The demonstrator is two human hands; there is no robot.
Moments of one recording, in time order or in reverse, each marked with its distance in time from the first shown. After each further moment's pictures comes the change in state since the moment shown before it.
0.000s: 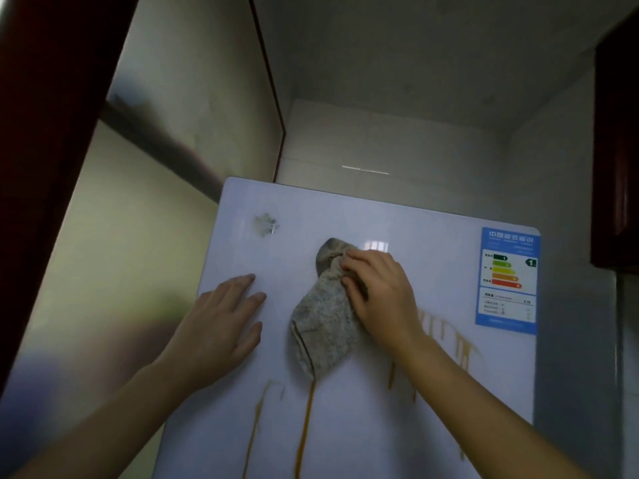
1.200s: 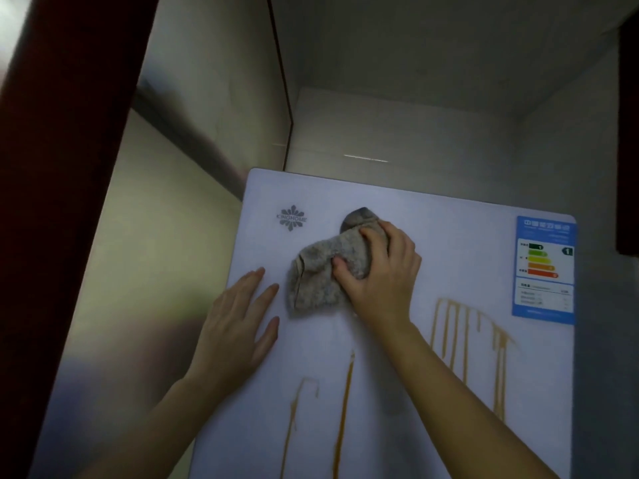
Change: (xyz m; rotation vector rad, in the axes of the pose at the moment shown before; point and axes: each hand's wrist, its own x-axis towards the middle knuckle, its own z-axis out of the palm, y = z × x) left_hand -0.011 -0.026 0.055 -0.093 0.395 -0.011; right_hand 0.021 -0.045 0.054 -0.090 0.142 0.340
